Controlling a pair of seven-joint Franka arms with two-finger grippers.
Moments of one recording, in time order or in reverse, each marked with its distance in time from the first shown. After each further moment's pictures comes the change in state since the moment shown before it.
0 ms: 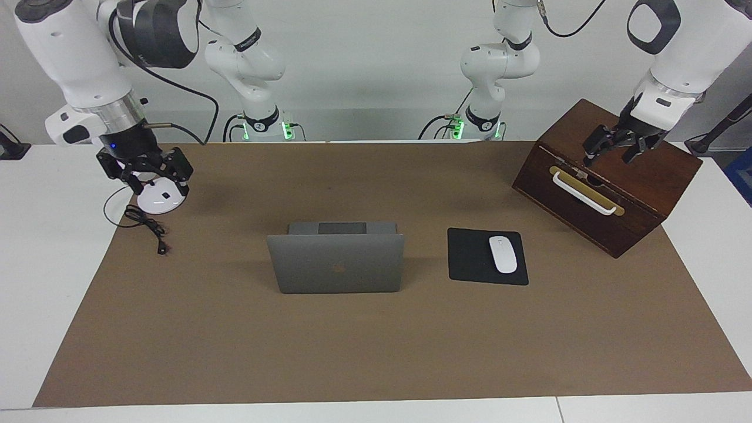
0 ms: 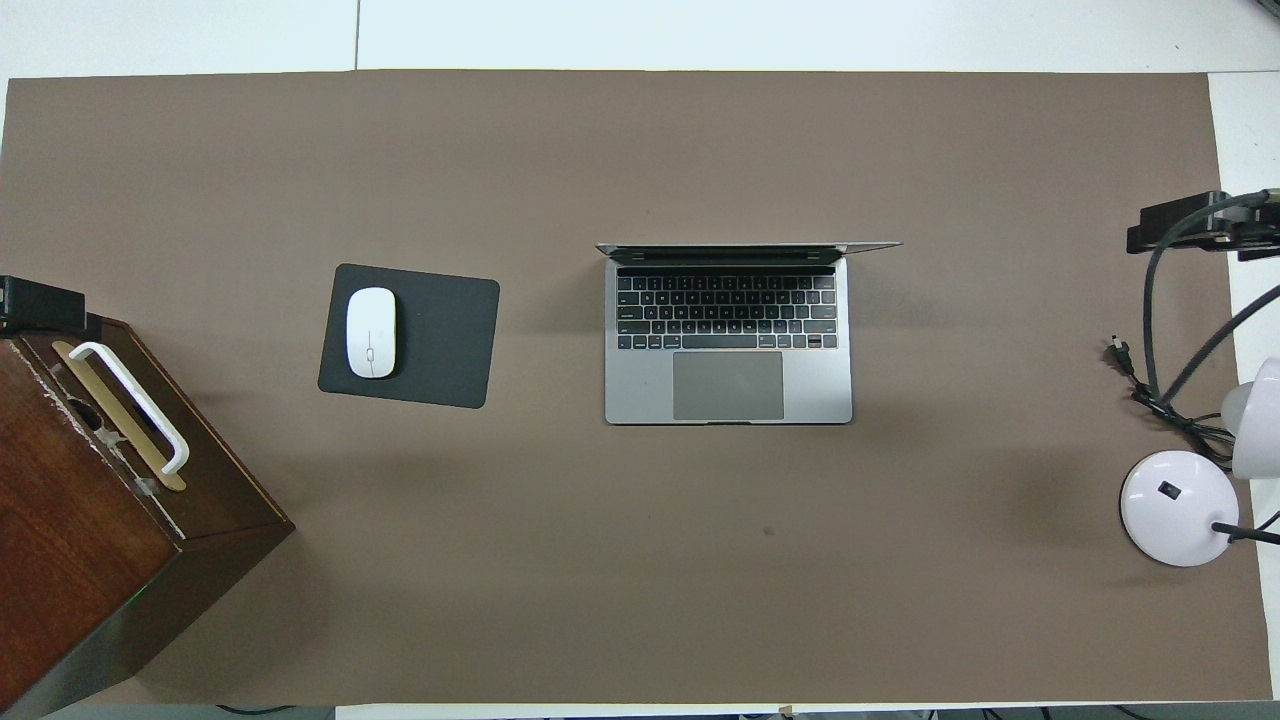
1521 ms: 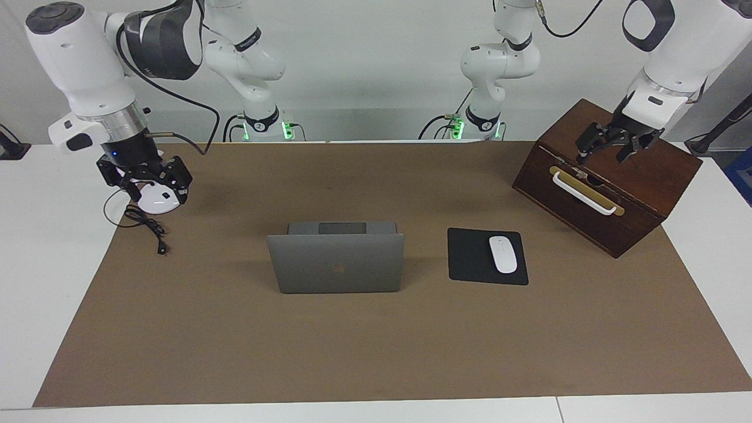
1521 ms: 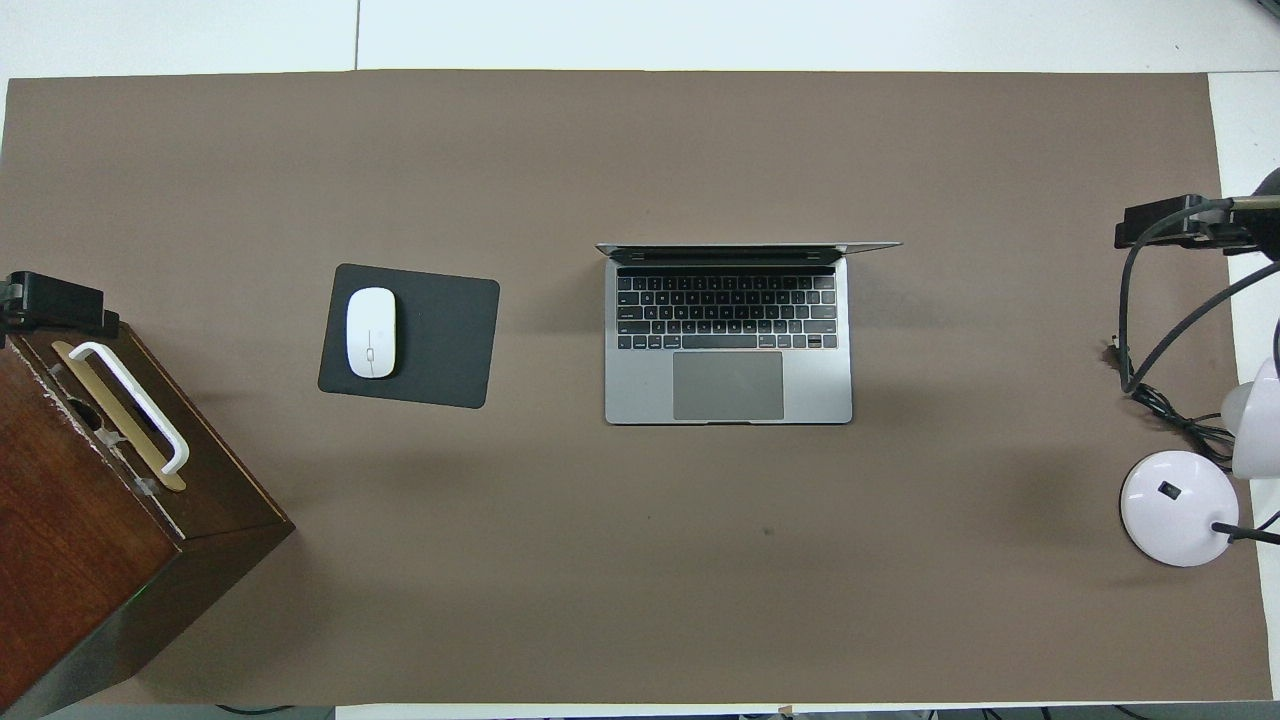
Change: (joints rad) left arm -0.017 0.014 -0.015 0.036 -0.006 -0.035 0.000; right arm -0.001 -0.003 -0.003 -0.105 -0.030 0.148 0.000
